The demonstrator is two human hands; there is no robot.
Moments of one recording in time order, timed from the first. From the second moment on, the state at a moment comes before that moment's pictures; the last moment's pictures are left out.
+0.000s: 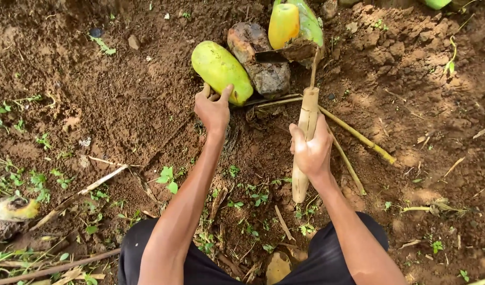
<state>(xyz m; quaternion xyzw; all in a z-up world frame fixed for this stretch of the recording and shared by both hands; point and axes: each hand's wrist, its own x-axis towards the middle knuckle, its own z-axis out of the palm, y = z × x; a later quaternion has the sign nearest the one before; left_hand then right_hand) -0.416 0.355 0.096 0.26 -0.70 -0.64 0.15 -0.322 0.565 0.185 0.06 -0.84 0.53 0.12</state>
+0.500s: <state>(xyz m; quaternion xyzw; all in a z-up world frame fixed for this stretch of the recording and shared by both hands) -0.409 0.345 0.098 0.23 -0.74 -0.63 0.05 -0.318 0.559 0.171 0.02 -0.88 0.47 0.04</state>
